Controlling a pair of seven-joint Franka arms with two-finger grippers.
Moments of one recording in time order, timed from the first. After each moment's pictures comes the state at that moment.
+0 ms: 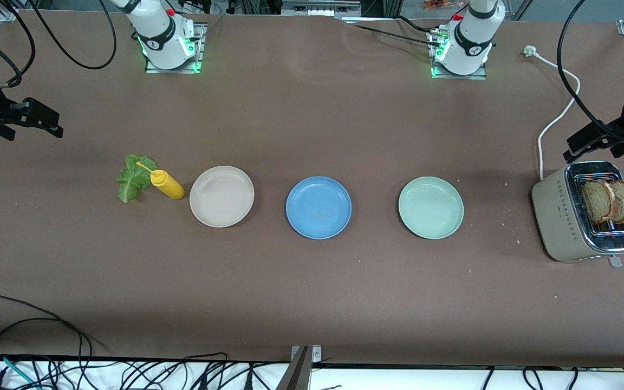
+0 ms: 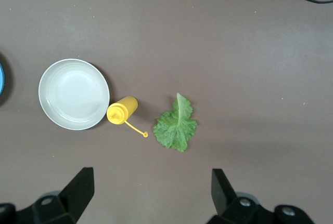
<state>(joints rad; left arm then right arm) 0.05 0.07 -0.05 -1.50 -0.02 1.64 -0.16 0.03 0.01 -0.04 -1.62 0.00 1.61 -0.08</state>
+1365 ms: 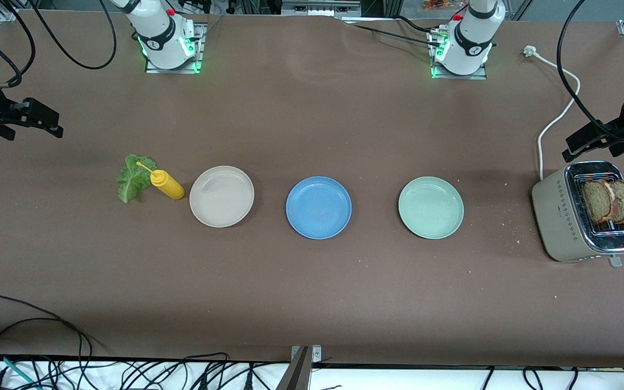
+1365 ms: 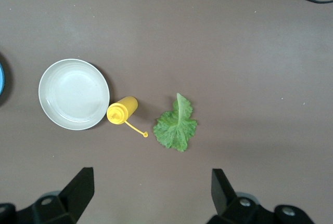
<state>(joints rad) 0.05 0.07 -0.05 -1.50 -0.02 1.63 -0.16 0.03 0.01 -0.04 -1.62 0.00 1.61 -0.08</state>
